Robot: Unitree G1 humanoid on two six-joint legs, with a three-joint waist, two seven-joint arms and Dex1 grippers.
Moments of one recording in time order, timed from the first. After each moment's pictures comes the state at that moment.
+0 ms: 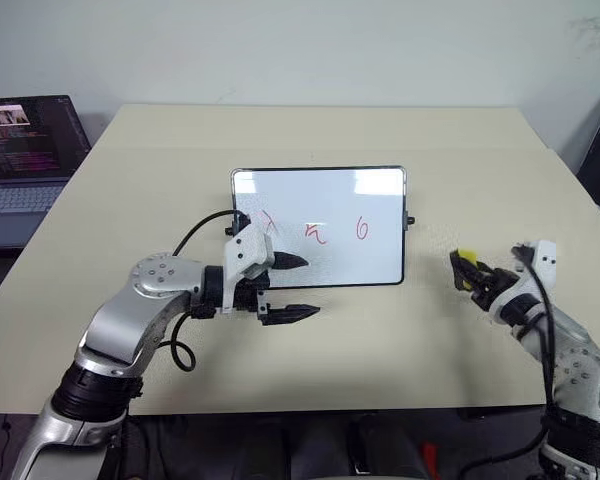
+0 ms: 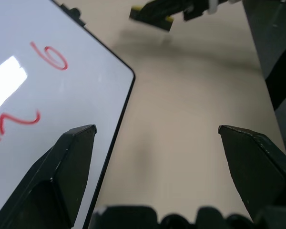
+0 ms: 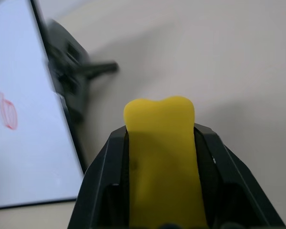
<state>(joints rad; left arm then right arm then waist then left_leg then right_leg) -0.37 0.72 -0.10 -0.34 -0.42 0.60 -1.04 -0.18 -0.30 -0.50 -0.36 0.76 0.96 0.19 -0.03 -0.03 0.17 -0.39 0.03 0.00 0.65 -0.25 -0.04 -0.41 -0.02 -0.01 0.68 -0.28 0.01</state>
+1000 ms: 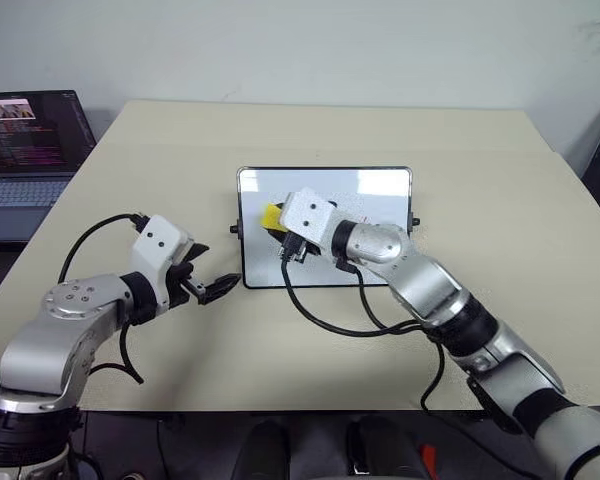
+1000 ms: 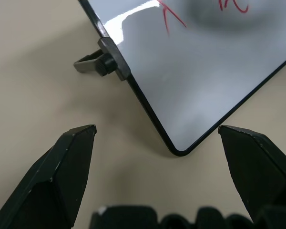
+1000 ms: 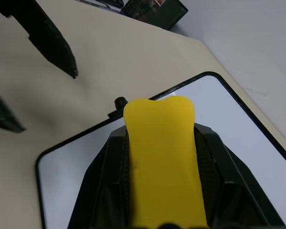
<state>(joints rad) -0.19 0.83 0.16 -0.38 -0.44 0.80 -0.72 -0.88 -0.24 0.58 0.05 -0.01 0.40 0.46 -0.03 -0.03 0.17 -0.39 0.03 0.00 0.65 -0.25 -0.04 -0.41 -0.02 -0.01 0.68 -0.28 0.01</state>
